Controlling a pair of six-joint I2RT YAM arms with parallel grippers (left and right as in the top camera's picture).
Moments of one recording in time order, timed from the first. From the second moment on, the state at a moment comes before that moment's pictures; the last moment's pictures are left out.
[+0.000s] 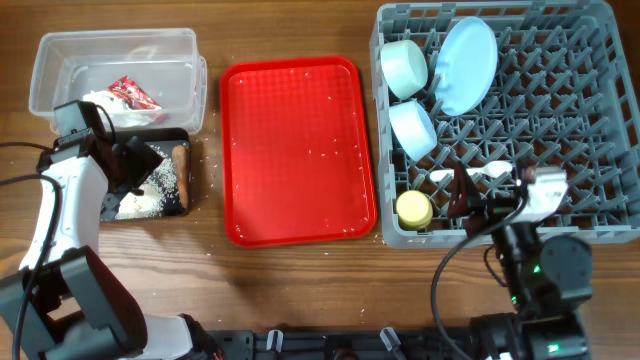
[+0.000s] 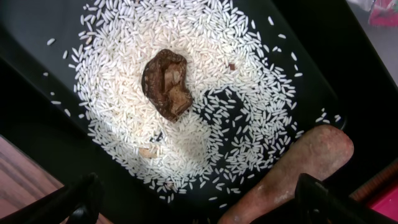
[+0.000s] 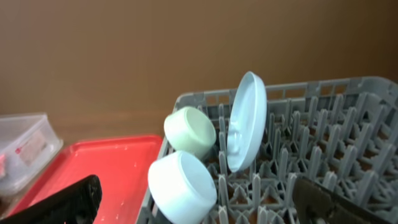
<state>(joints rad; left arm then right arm) 0.37 1.60 1.06 -0.77 -0.04 -0.53 0.11 0.32 0.41 -0.22 -0.01 0.16</state>
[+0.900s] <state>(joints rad) 0.37 1.60 1.06 -0.77 -0.04 -0.53 -0.01 0.02 0.01 0.00 0.00 0.20</state>
